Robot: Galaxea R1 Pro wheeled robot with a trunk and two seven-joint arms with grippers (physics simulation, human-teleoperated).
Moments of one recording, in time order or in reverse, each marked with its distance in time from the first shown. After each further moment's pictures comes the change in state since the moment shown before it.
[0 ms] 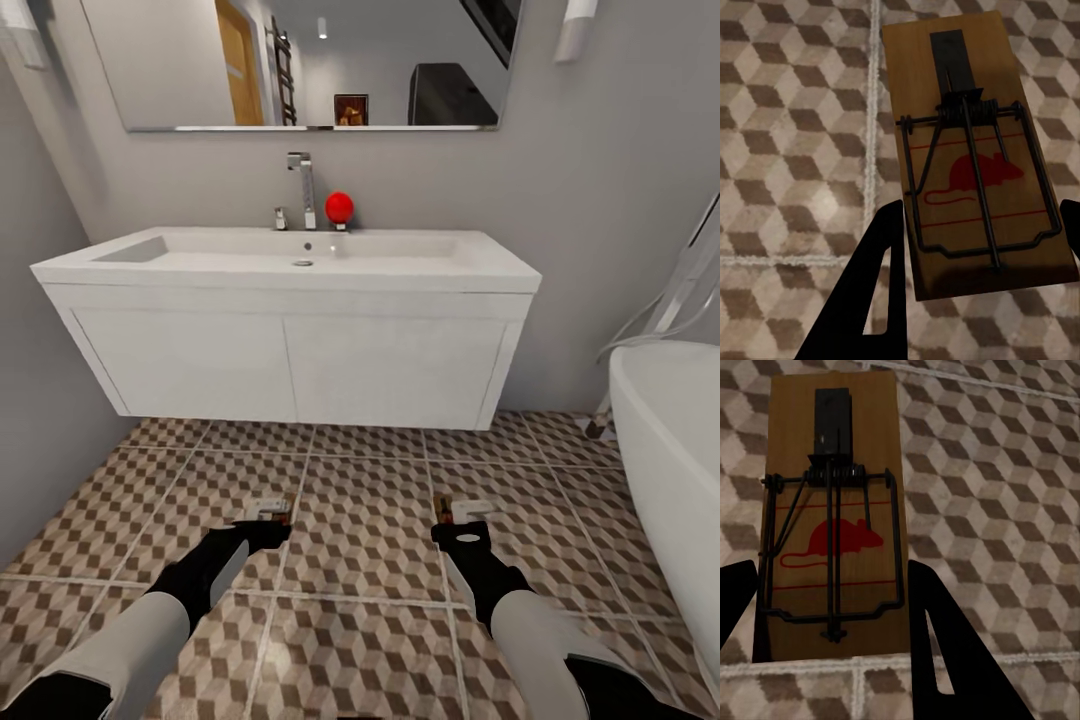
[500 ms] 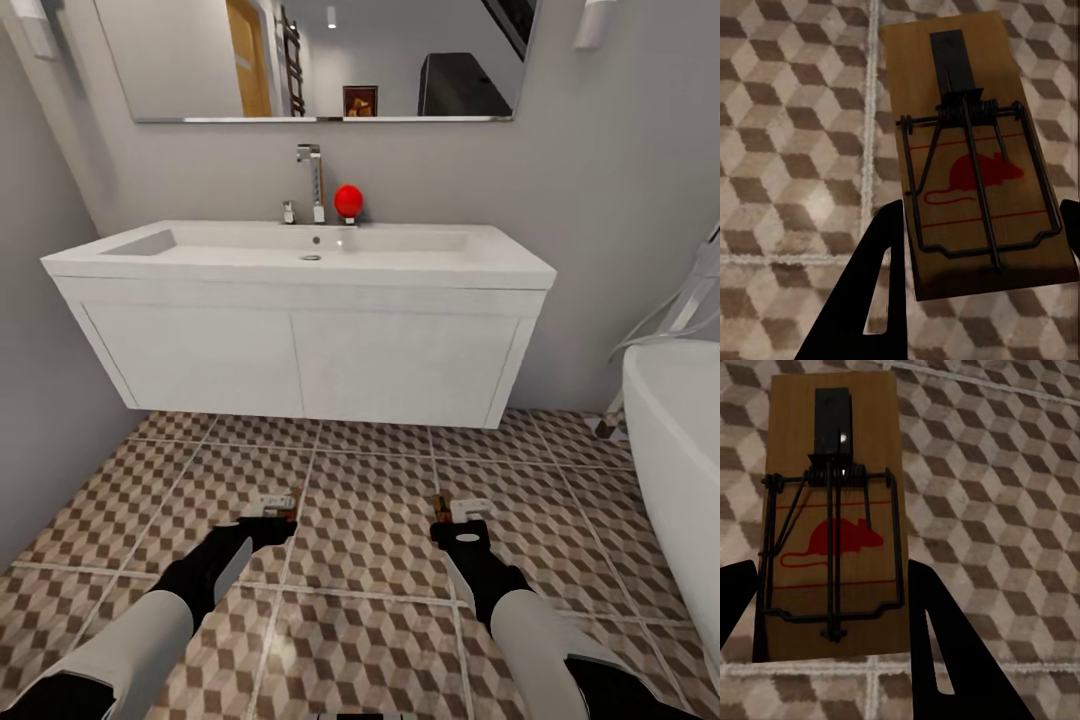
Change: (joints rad) left arm -0.001 -0.011 -0.003 -0.020 0.000 0.002 -0.009; right arm 0.000 0.000 0.006 -0.003 0.004 -0.009 0.011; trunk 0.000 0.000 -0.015
